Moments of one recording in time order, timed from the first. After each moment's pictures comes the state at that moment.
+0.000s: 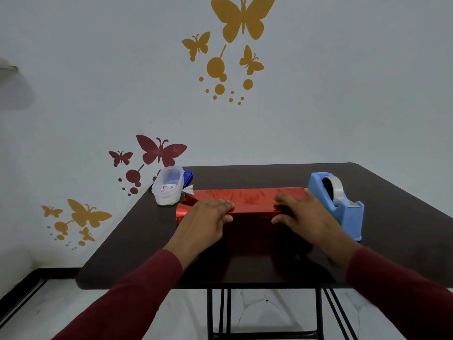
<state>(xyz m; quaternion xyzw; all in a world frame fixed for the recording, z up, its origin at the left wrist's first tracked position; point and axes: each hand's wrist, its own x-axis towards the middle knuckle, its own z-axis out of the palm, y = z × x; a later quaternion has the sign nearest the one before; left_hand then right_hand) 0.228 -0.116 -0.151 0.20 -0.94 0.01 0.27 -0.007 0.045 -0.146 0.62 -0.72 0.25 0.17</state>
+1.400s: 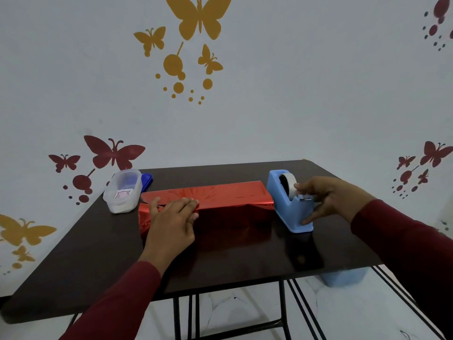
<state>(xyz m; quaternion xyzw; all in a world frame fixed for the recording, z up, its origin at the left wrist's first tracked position) 0.201 -0.125 -0.185 0.26 -0.89 0.07 0.36 -0.078 0.108 -0.074 0.05 -0.73 0.57 -0.38</state>
